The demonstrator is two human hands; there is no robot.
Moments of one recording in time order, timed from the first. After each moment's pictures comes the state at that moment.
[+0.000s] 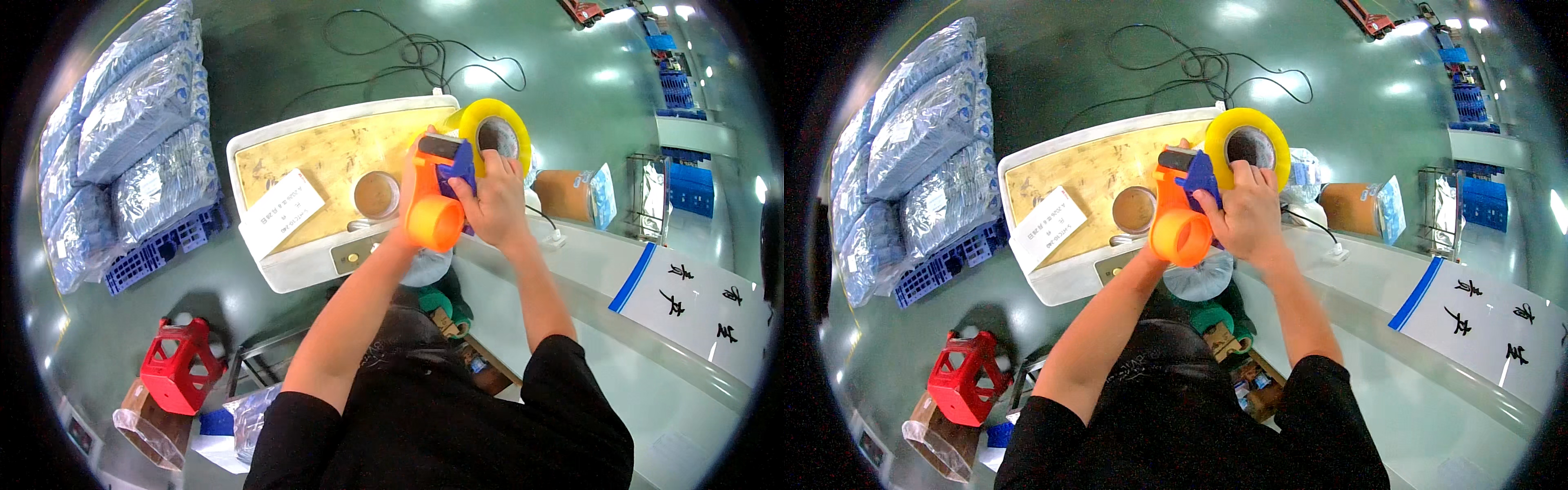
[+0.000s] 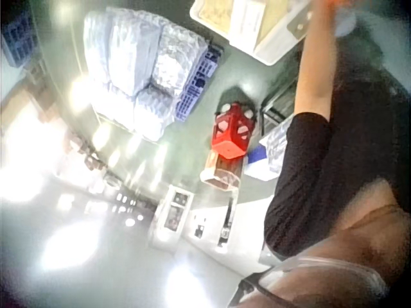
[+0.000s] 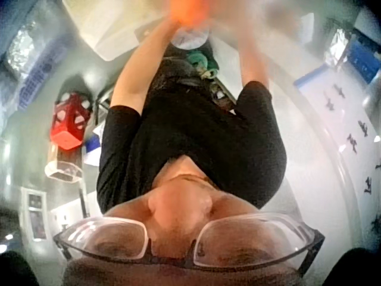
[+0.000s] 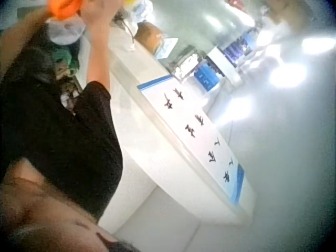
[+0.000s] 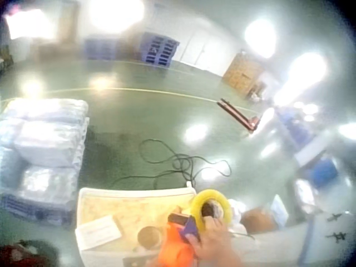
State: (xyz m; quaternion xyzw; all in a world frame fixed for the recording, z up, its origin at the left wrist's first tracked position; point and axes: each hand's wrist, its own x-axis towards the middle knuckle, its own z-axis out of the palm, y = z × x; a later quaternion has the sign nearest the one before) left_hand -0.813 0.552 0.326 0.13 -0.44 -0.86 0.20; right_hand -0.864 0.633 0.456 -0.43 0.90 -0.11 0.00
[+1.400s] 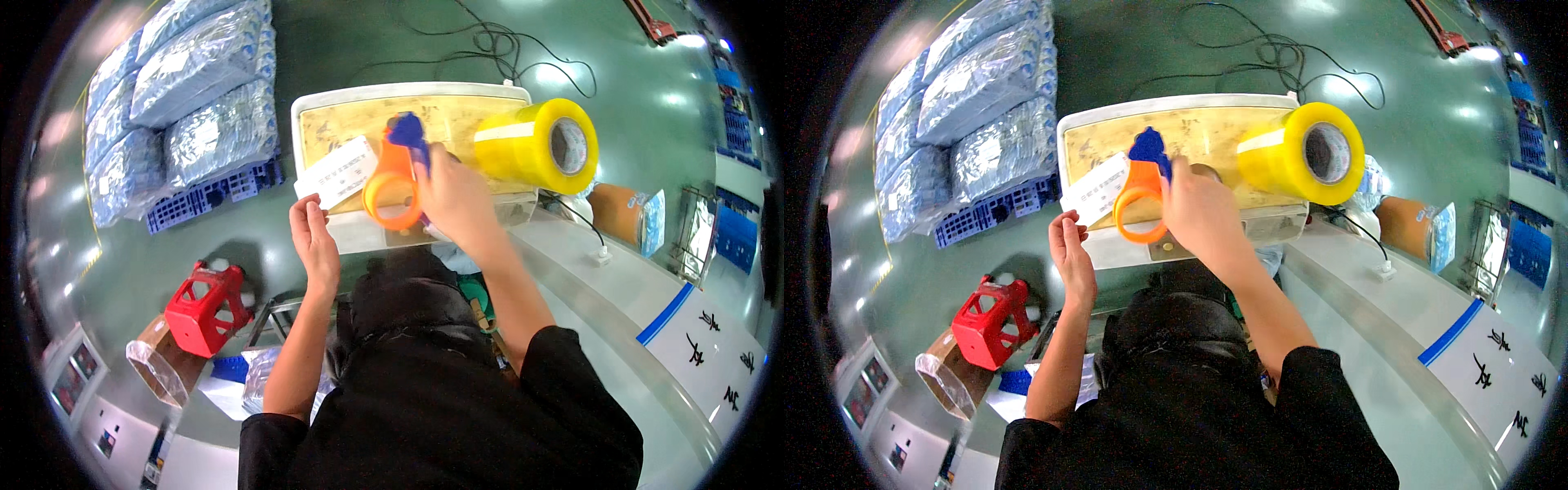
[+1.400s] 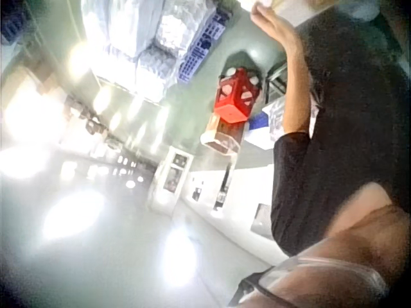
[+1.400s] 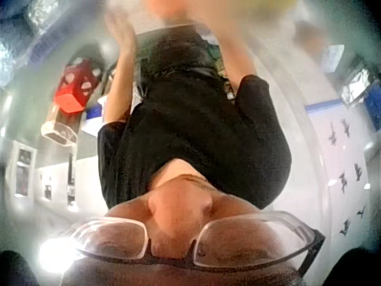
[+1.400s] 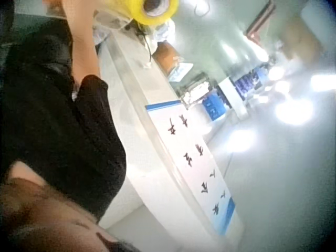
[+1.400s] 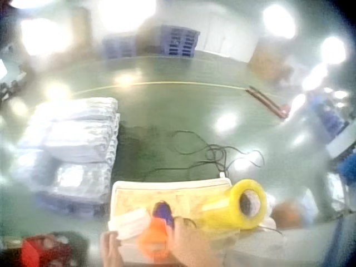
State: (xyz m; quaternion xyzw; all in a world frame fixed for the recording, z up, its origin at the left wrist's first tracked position) left_hand -0.614 0.405 0.340 0.48 -0.57 -0.62 0.25; right_hand -0.800 0.520 0.417 -0.34 0.90 -0.17 0.19
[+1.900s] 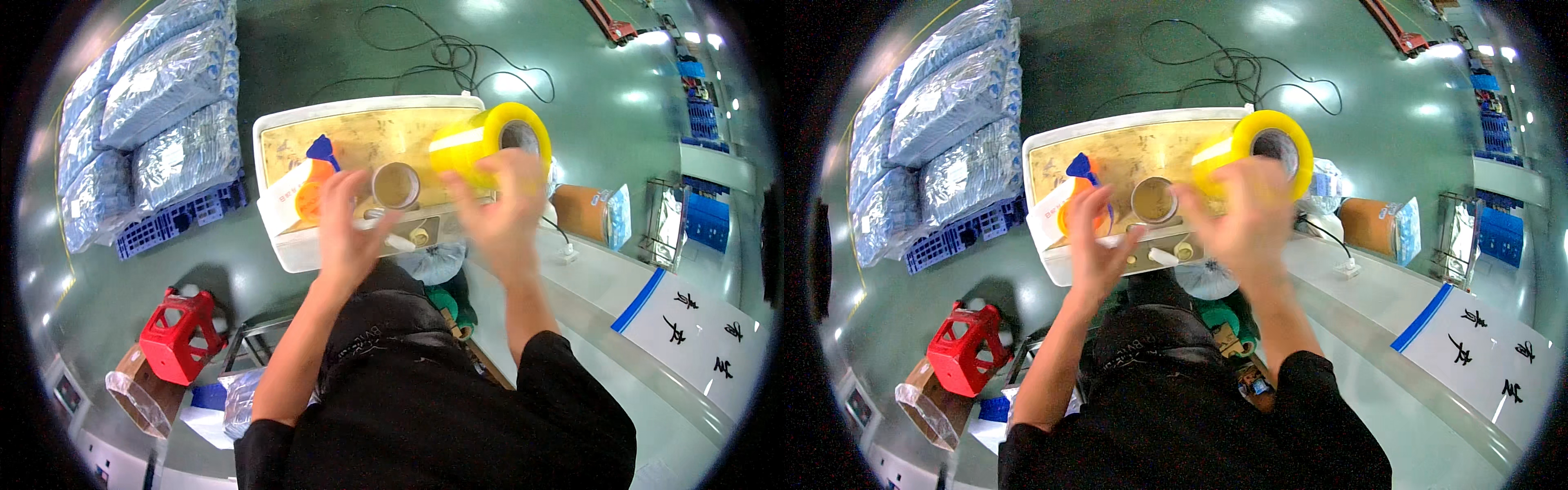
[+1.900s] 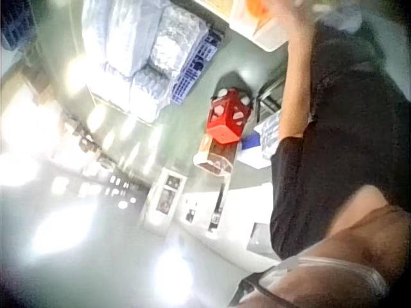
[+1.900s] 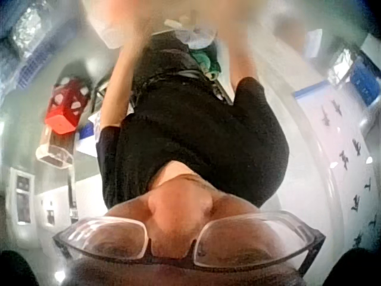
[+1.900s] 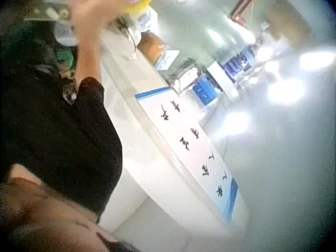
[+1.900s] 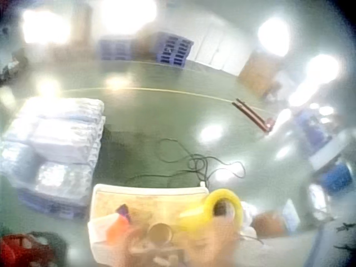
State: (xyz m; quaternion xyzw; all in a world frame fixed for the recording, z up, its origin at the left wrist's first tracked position) left_hand -0.690 0.443 0.398 0.22 -0.81 -0.50 0.22; right_hand -0.842 0.579 0.485 -0.43 0.85 -0.25 -0.18
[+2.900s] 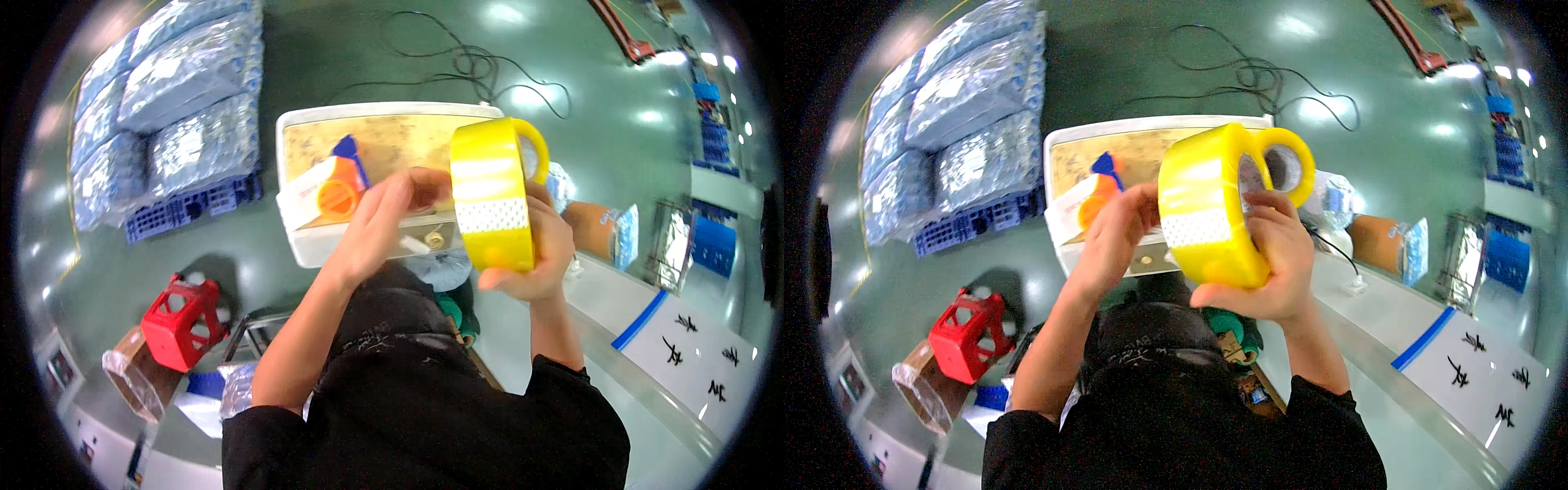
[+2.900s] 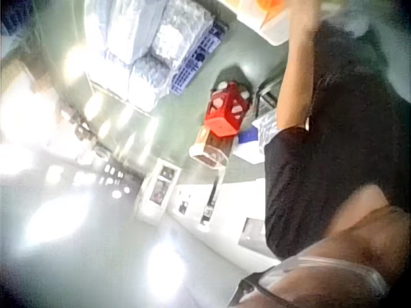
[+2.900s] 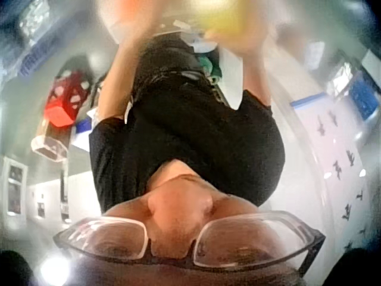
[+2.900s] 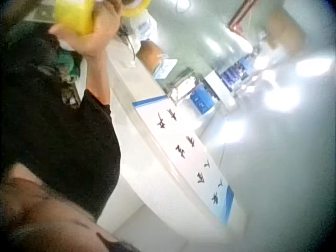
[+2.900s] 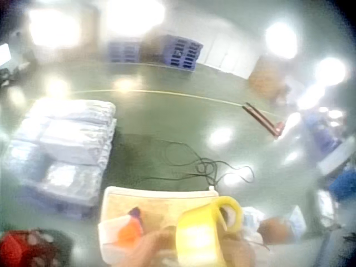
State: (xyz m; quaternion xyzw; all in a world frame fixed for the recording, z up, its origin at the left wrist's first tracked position) left_hand -0.720 0.424 0.417 0.09 -0.42 -0.90 0.01; right_hand -0.834 0.603 0.529 -0.47 0.78 -0.40 0.08
